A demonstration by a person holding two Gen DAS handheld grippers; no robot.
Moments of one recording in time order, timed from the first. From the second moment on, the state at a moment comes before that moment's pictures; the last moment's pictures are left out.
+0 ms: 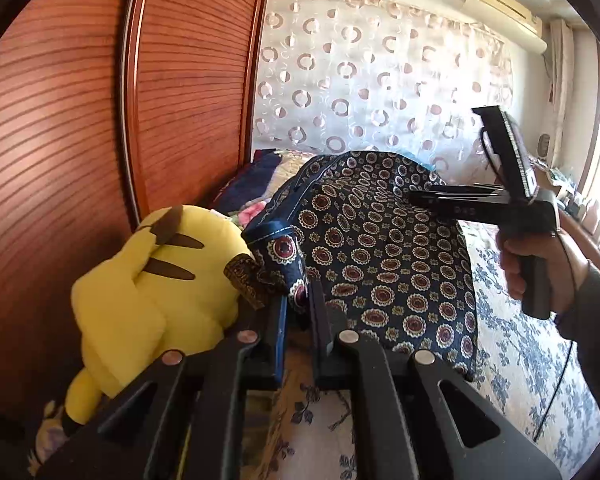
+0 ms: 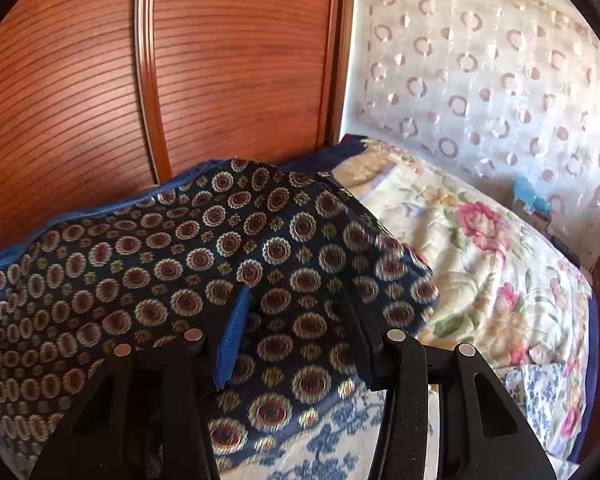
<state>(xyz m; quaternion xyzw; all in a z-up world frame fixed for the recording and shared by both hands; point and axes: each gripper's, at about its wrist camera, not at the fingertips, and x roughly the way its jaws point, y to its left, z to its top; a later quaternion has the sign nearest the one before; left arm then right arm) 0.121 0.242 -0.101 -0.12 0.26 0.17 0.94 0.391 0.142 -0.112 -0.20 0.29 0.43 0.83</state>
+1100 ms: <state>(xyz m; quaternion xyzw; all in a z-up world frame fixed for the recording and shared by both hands) 0.089 0.104 -0.074 -0.02 0.25 0.04 0.97 0.232 -0.082 -0.080 -0.11 0.27 0.36 0.89</state>
